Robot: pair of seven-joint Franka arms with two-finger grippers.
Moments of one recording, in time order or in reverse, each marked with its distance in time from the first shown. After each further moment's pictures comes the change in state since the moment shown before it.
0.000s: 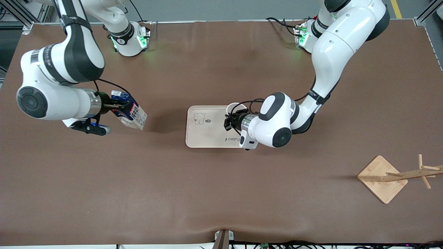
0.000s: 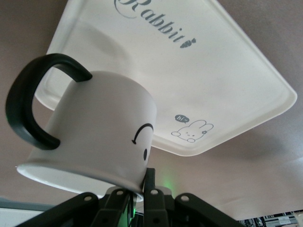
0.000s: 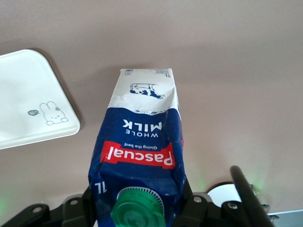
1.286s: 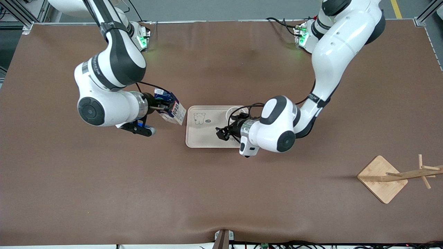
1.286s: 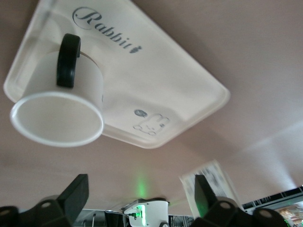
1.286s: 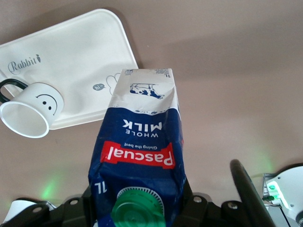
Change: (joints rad) left arm 0.006 -0.047 -0.007 0.114 -0.006 -0.007 -0.036; right arm 0.162 0.160 0.001 0.140 0.215 0.023 0.178
